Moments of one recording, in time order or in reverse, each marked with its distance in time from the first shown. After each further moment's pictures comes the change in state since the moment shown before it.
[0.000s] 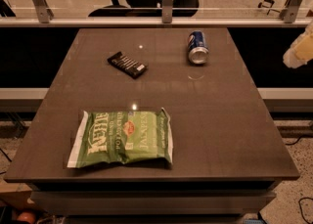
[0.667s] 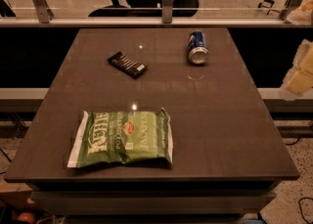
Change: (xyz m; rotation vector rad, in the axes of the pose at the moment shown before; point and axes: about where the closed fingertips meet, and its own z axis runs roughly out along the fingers) arm 0.010 0.036 0.022 0.007 0.144 -0.245
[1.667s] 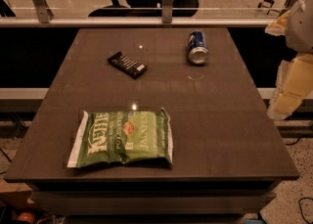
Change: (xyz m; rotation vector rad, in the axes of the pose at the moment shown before) arm -0.013 0.030 0.020 -0.005 0.104 -0.151
